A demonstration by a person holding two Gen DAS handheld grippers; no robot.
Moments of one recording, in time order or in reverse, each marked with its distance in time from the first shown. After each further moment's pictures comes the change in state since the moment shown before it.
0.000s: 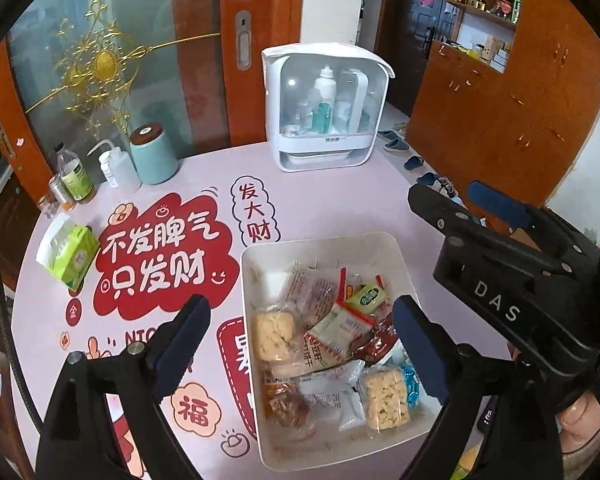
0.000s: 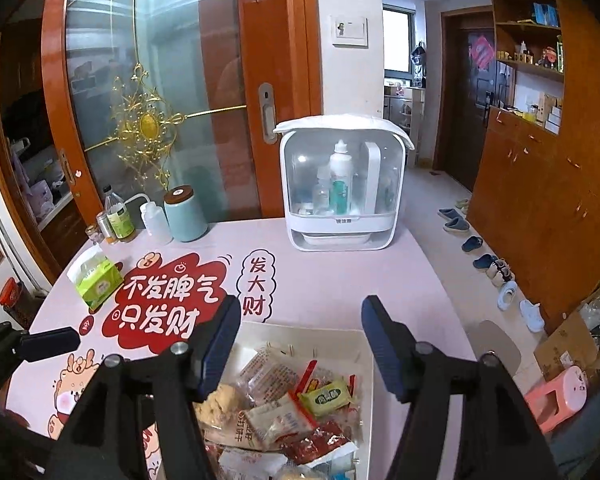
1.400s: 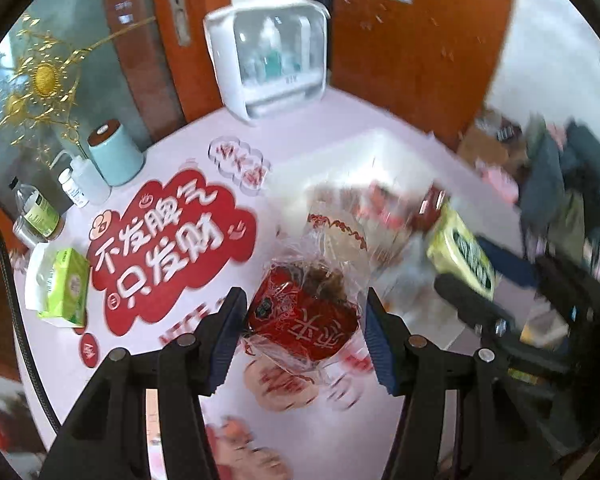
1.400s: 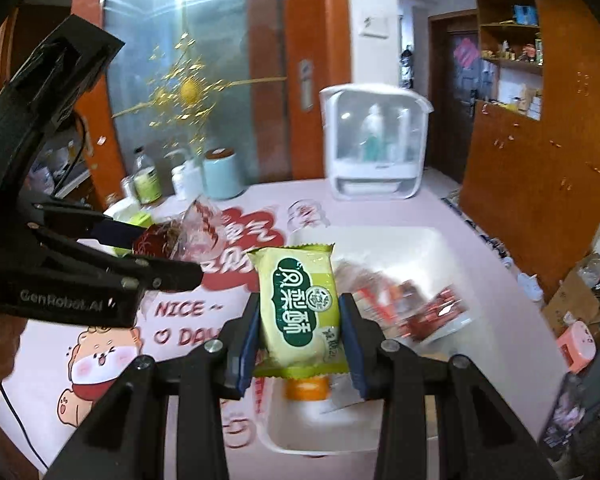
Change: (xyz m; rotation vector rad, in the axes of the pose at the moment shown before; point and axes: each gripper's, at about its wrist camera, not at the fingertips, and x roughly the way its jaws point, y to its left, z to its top) left arm 0.011 0.108 -0.068 0.338 0.070 -0.169; right arm -0.039 0.140 -0.141 0.043 -0.044 -0.063
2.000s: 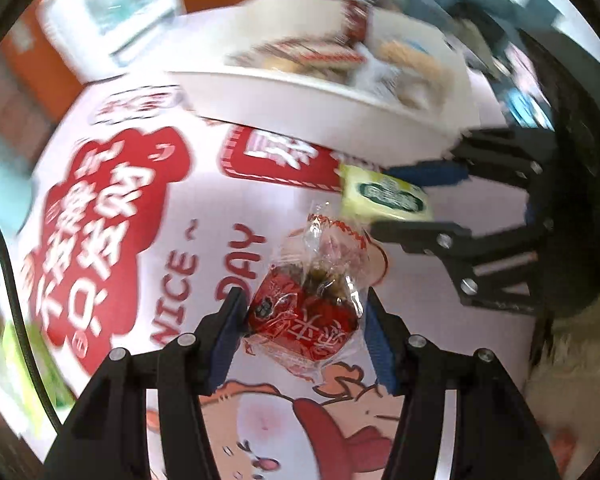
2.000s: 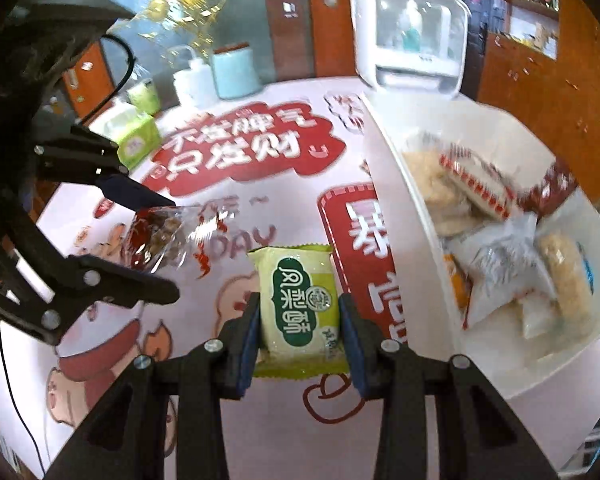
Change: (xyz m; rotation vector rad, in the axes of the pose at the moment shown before) left arm 0.088 0.085 -0.112 0.554 0.238 -0.254; right arm 0.101 0.102 -0.090 0.044 0.261 0.013
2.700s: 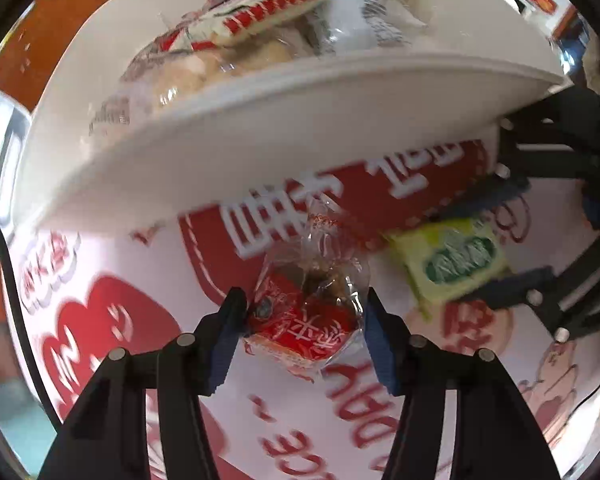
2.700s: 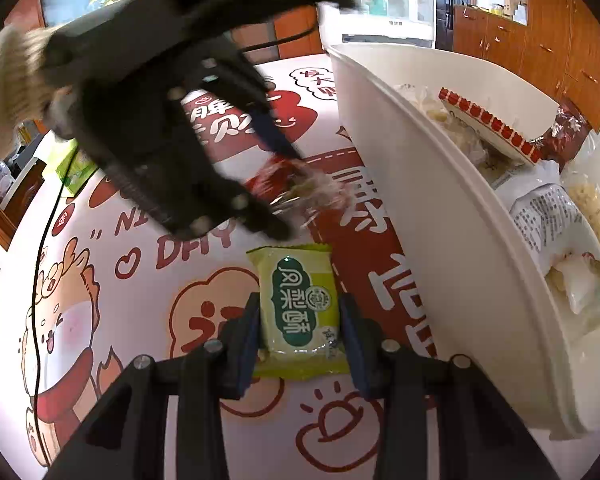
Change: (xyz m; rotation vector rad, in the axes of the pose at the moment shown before) left arm 0.118 0.012 0.096 0.634 0.167 -0.105; right arm 0.057 -0.010 -0.014 0.135 0.039 -0.066
